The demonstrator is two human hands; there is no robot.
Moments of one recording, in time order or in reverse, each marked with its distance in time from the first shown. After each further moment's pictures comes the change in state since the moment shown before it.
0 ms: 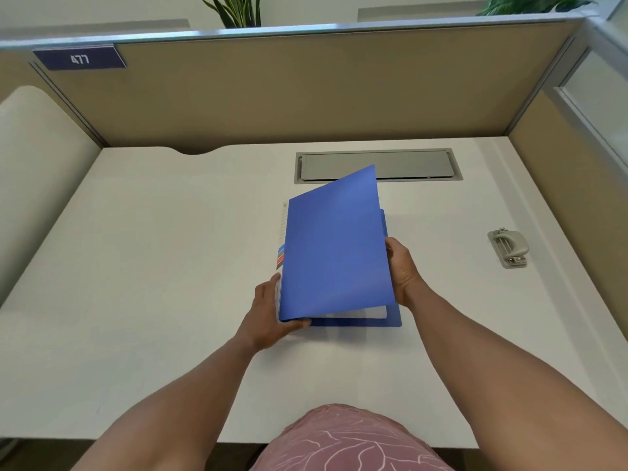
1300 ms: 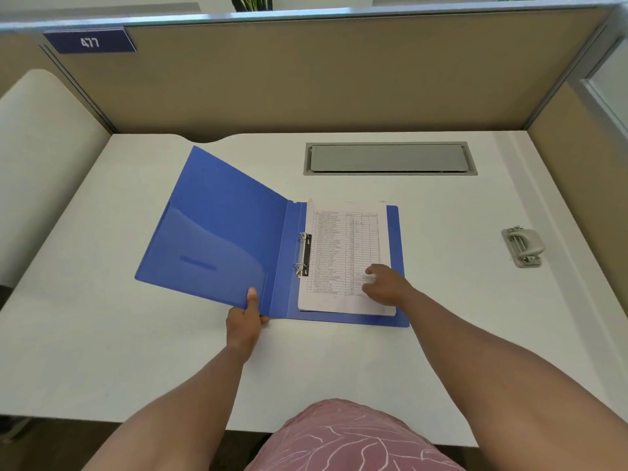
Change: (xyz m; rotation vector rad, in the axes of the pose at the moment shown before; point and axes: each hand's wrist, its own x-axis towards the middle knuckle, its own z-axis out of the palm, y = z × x) left_hand -0.010 -0.031 0.007 -0.651 0.484 -0.430; right_hand 0.019 0.043 -0.010 -1.376 0.026 0.034
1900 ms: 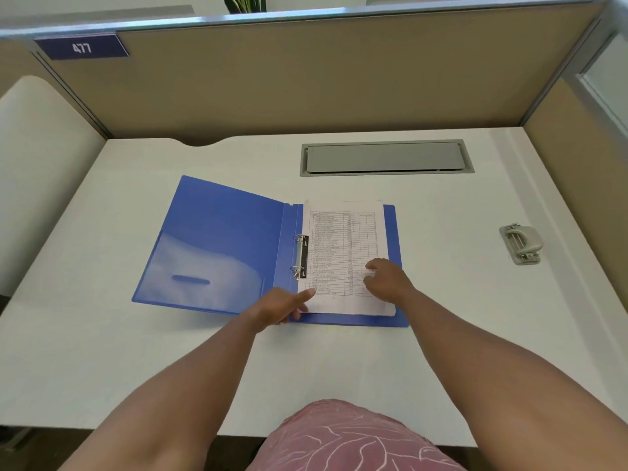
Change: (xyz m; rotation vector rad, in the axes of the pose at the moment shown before) left_hand 0.001 0.062 0.035 0.622 -0.633 -0.031; right_hand 0.006 0.003 -0.003 0.094 0.150 -0.062
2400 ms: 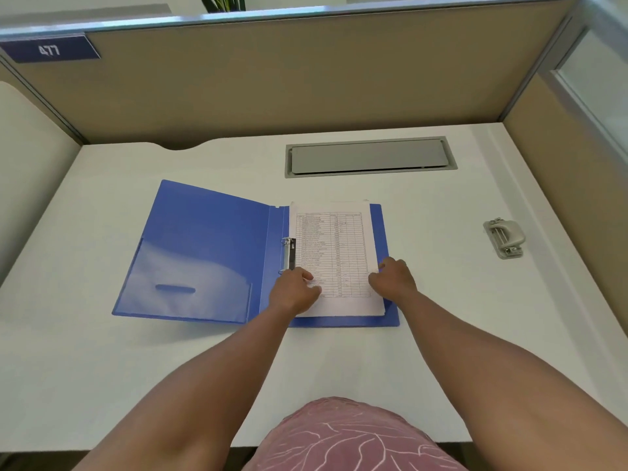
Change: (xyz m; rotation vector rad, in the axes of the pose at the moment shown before) left_hand 0.036 0.039 0.039 0.285 0.322 0.224; right_hand 0.005 0.021 -0.009 0.046 0.114 0.236
